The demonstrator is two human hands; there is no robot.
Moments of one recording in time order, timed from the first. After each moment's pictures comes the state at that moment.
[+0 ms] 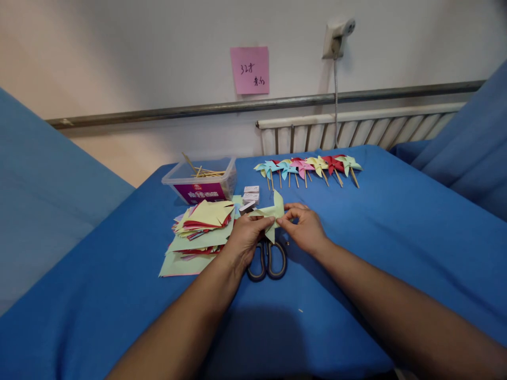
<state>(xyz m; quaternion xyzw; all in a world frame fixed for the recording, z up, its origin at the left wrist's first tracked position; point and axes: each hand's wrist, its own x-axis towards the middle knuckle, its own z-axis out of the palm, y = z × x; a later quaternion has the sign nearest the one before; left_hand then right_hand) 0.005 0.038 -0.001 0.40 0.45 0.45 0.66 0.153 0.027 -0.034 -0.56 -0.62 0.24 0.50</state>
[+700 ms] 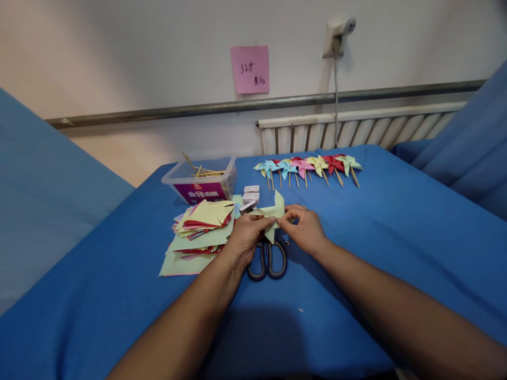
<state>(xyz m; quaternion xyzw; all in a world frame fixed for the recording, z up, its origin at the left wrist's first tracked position) 0.006 0.037 -0.001 0.39 0.46 0.44 0.67 0.150 0.027 -0.035 -0.55 -0.61 0.25 0.51</state>
